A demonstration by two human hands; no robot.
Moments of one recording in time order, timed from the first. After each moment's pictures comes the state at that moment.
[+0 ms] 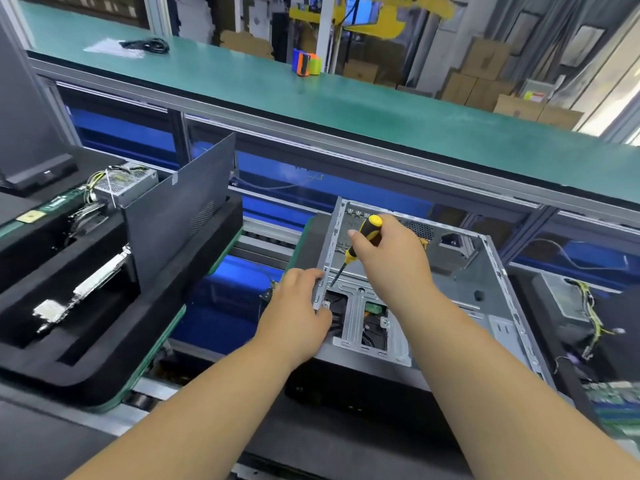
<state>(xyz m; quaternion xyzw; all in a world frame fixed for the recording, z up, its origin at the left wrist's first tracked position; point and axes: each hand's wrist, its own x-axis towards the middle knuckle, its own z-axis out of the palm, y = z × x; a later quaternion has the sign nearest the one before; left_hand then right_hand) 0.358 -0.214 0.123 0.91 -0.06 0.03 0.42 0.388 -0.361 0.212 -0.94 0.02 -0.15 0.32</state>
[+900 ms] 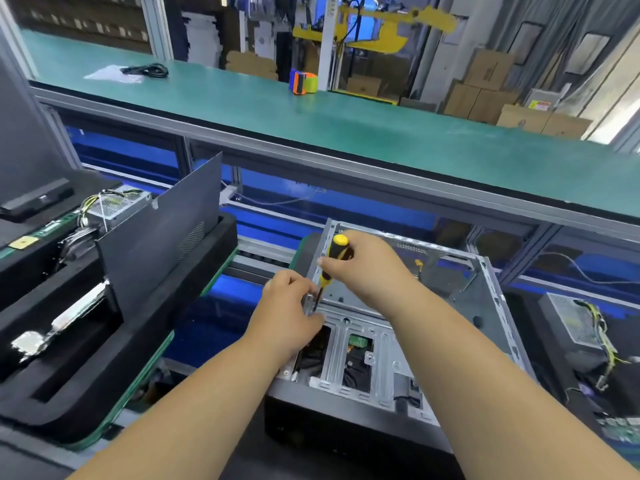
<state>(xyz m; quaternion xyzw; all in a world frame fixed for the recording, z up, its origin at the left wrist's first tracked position) 0.412 -0.226 0.127 0.92 -0.08 0.04 0.39 0.420 -0.370 0.238 -0.94 -0.07 -0.01 0.33</state>
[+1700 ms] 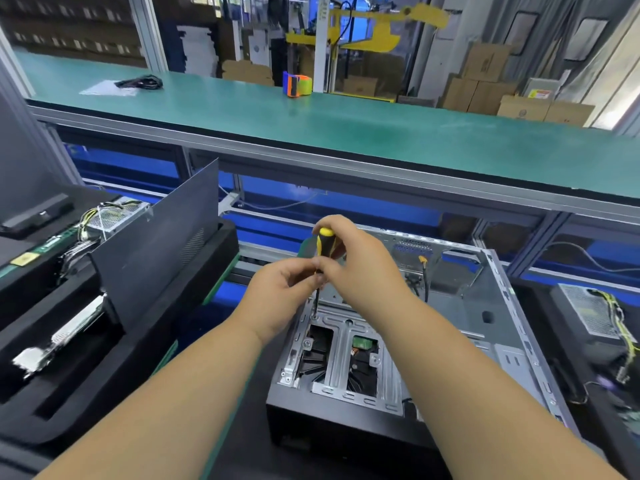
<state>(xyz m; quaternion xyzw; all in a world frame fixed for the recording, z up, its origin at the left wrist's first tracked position) 0.429 -0.219 0.156 0.75 -0.14 0.01 0.64 0.420 -0.368 0.219 -0.91 -0.15 -0.13 0.37</state>
